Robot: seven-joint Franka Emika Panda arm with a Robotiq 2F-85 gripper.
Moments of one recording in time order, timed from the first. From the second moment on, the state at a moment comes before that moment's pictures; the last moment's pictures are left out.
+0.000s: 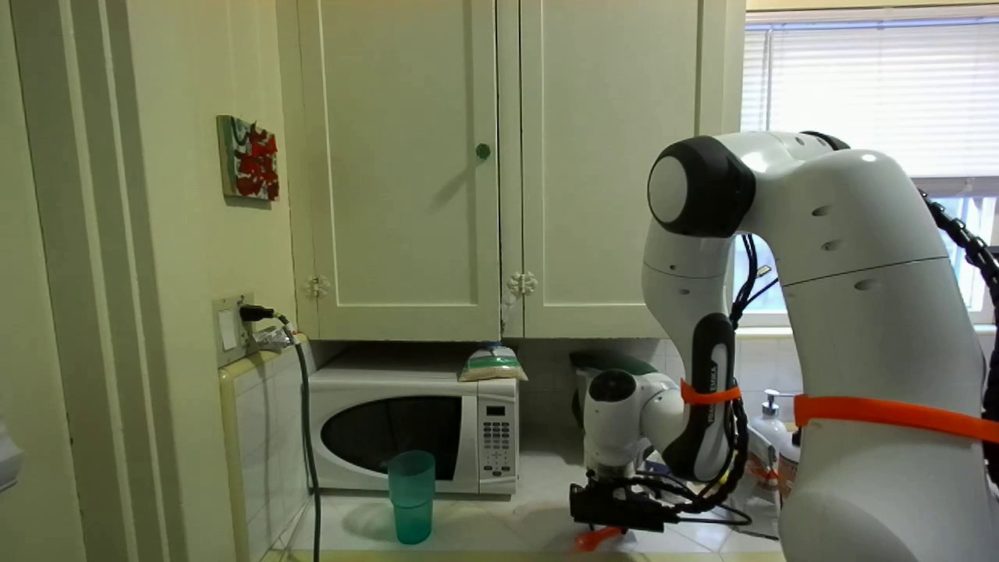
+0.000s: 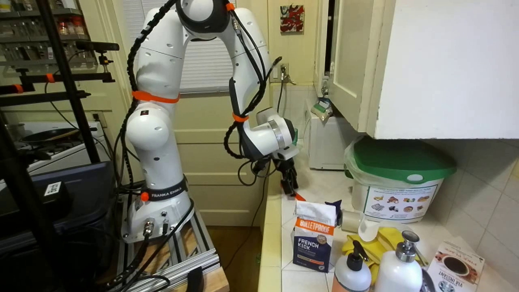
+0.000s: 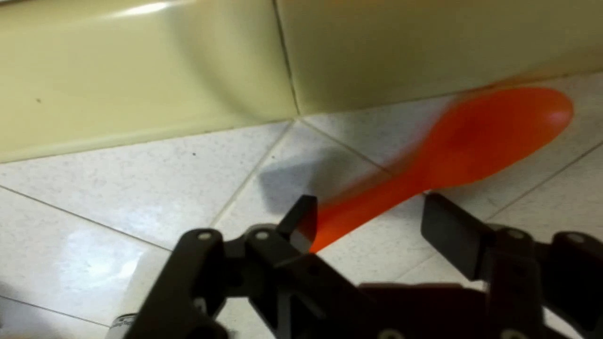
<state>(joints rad) -0.16 0.29 -0.20 -2.52 -1.64 3.07 2.04</state>
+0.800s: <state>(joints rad) -0.20 0.30 -0.26 -2.56 -1.64 3.09 2.04</state>
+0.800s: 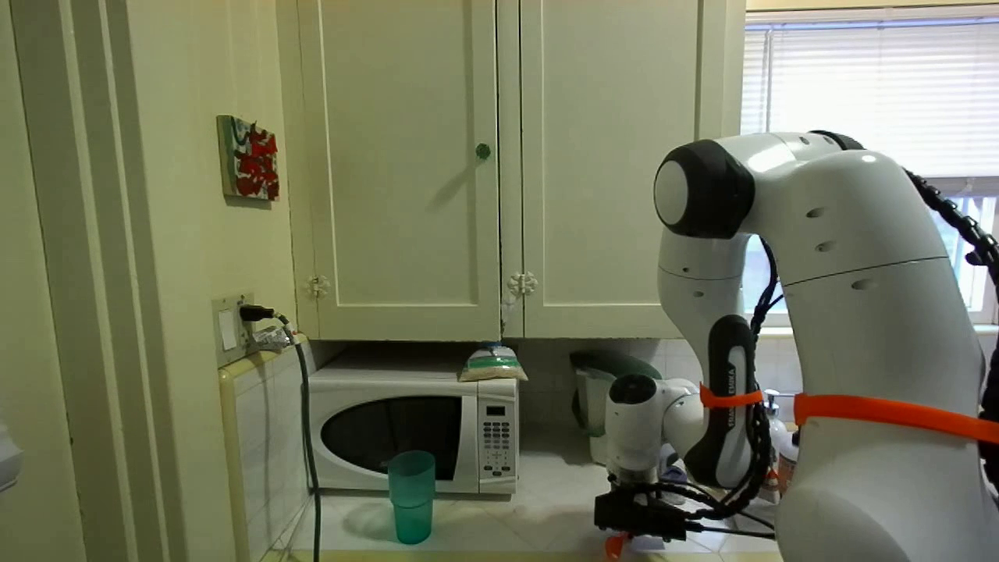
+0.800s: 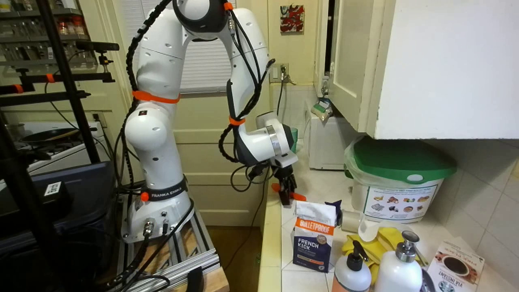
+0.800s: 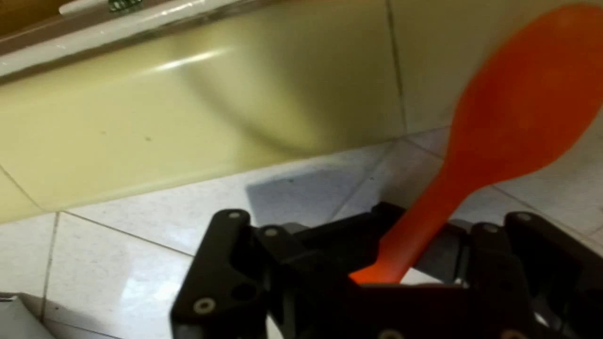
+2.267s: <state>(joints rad) -0.32 0.15 -0.45 -2.66 -1.44 3.05 2.12</state>
